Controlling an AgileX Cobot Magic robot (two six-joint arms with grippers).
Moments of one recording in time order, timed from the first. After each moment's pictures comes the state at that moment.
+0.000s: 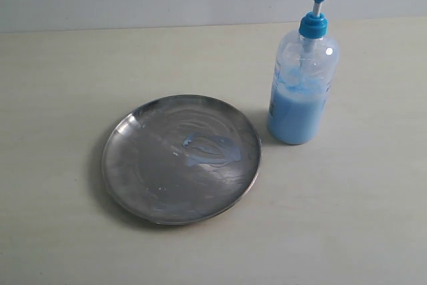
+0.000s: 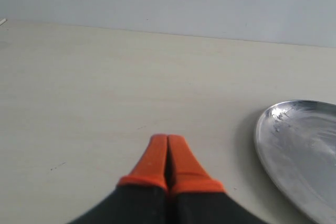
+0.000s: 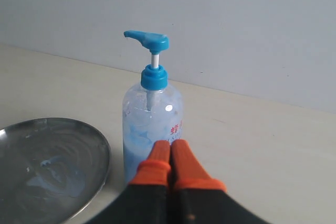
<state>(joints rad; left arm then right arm) -0.09 0.01 0.00 0.12 0.35 -0.22 0.33 0.30 -0.36 0.03 0.38 -0.10</state>
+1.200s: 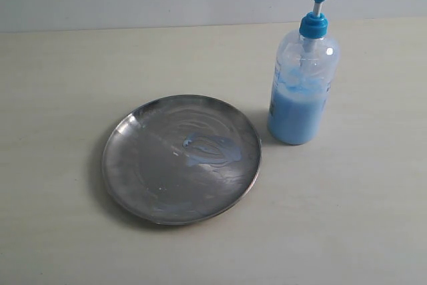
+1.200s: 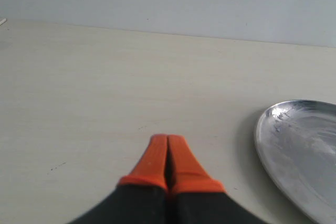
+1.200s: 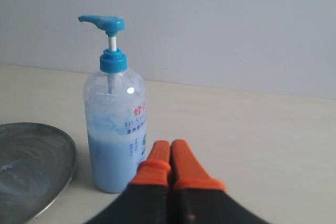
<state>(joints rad) -0.09 0.01 0.00 0.12 0.35 -0.21 0.19 0.08 -0.22 0.03 0.41 -0.08</state>
